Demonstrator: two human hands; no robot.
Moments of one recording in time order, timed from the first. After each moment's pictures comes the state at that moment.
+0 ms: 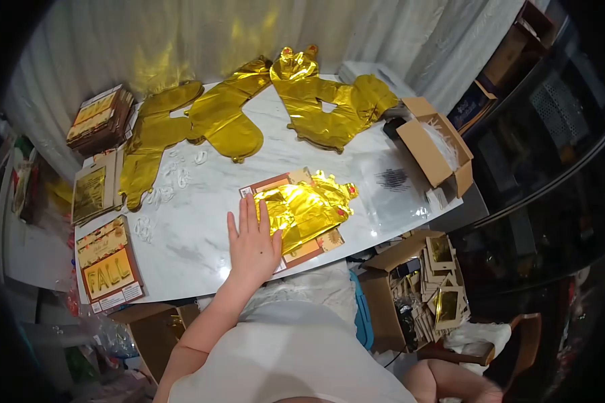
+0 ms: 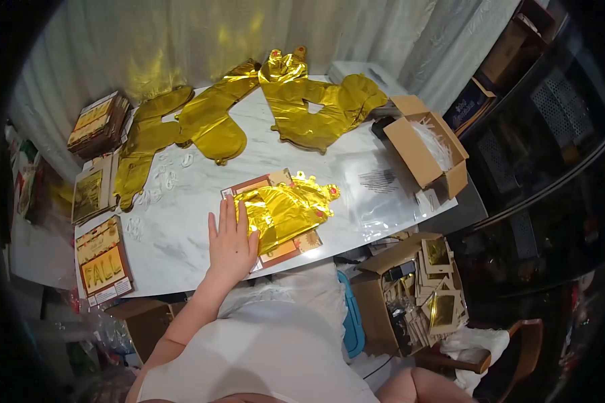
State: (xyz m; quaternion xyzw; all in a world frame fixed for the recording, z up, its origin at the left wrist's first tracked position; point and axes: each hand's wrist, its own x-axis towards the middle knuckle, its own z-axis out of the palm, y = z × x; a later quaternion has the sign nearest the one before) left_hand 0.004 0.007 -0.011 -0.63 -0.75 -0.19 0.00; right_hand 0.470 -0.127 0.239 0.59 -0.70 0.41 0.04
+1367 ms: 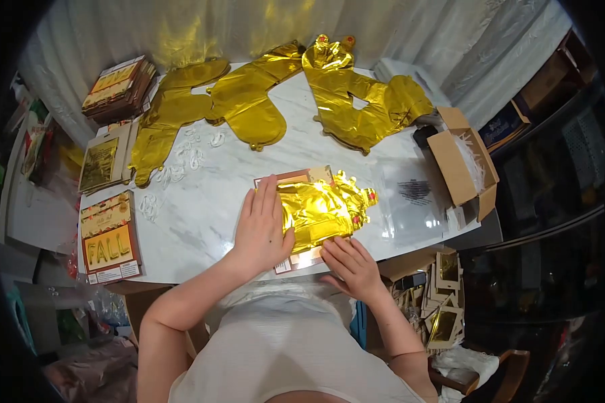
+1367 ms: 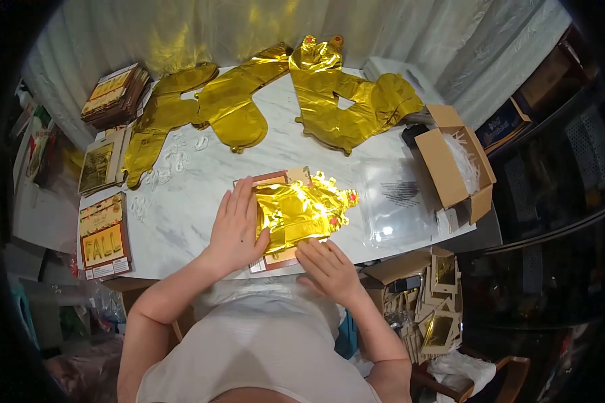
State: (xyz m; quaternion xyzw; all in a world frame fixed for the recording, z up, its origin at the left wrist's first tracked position) left_hand -0.011 0.024 0.022 -0.67 -0.72 -0.17 -0.04; right_hand 0.265 0.088 -0.004 -0.16 -0.97 0.07 0.19
